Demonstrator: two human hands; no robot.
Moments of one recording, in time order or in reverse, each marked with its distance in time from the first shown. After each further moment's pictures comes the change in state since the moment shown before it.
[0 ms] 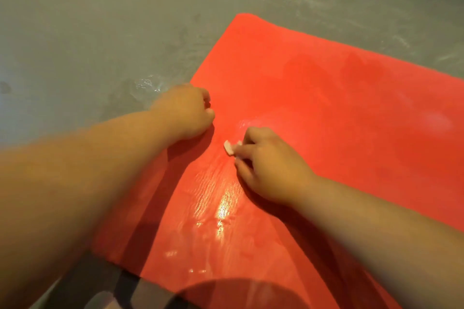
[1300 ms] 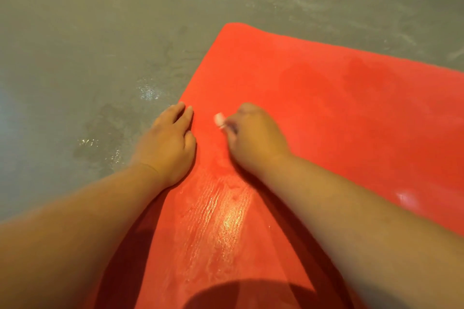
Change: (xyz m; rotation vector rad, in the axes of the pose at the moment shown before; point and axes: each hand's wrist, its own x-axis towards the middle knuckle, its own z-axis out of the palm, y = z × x) left_hand 0.013 -0.020 0.051 -0.148 0.157 0.021; right_hand 0.086 0.039 0.015 -0.021 0.192 0.245
